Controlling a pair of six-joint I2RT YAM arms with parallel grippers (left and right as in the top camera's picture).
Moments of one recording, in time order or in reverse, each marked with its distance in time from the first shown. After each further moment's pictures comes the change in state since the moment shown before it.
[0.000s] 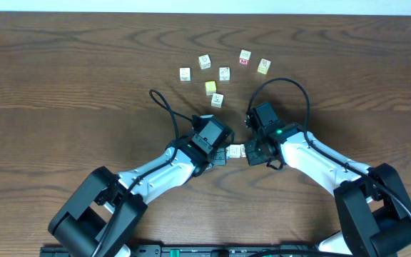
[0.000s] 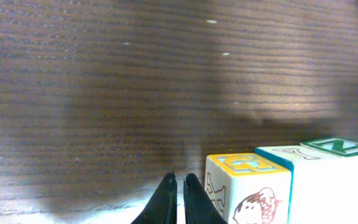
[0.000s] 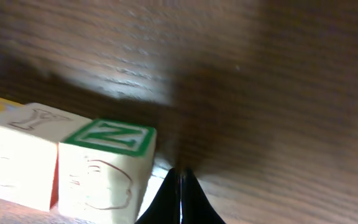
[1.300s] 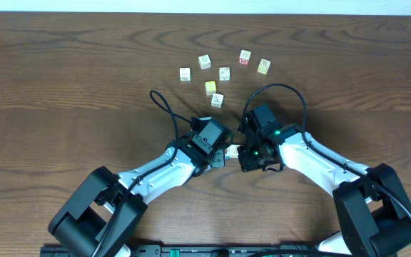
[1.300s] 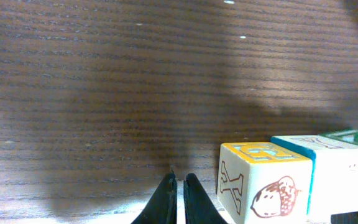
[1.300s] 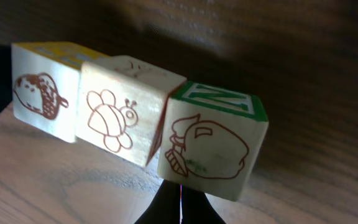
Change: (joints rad) left arm 0.000 0.000 0.000 -0.039 0.003 0.001; right arm 0.016 0.000 0.000 -0.039 -0.219 0.026
